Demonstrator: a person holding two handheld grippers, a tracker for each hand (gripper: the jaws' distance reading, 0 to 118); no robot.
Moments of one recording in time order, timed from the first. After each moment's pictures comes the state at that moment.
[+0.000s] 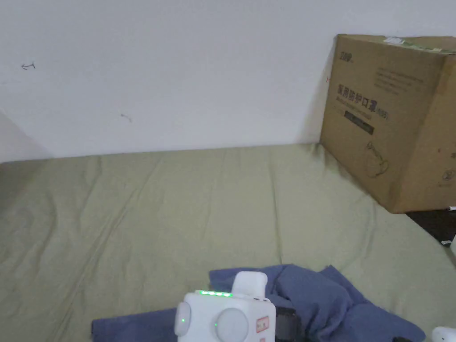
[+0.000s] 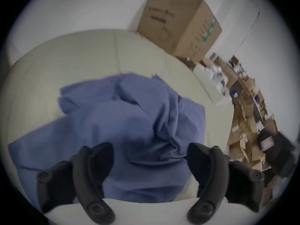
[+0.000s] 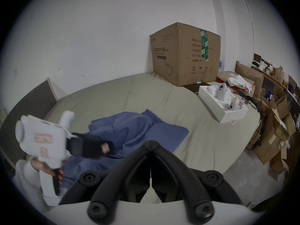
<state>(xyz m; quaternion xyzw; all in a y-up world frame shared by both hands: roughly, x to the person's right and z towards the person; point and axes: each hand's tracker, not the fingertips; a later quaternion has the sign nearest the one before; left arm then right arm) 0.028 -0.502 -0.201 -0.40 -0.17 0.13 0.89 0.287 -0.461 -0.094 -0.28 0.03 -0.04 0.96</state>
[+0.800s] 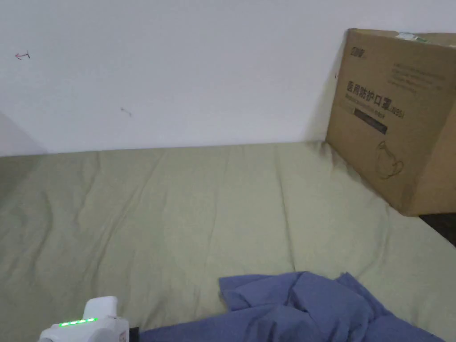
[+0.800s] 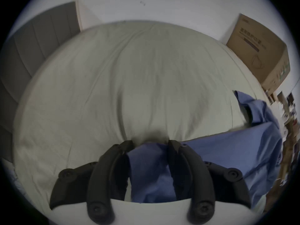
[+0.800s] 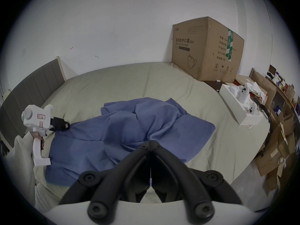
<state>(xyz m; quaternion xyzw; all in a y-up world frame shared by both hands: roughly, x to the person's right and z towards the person) -0.183 -0.590 -0.217 -0.45 0.14 0.09 0.88 0.234 -0.493 -0.124 -0.33 0.08 0.01 0.94</state>
